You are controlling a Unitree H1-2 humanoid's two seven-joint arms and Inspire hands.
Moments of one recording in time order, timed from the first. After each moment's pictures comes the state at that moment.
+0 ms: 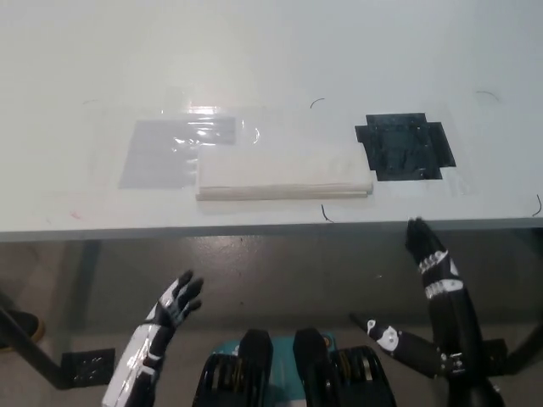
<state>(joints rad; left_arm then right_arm) 0.14 0.15 -0.14 -0.30 0.00 -0.23 -0.12 0.02 0.01 0.14 -0.20 -0.03 -0.36 0.04</state>
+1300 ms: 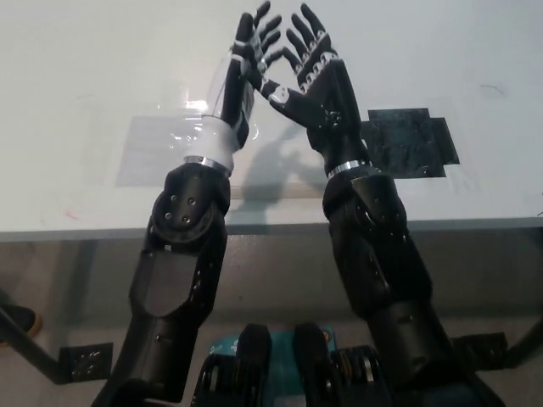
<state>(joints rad) -0.80 -0.07 0.05 0.52 -0.03 -0.07 -0.01 -0.90 0.19 -0.14 0.79 0.24 -0.29 0.05</state>
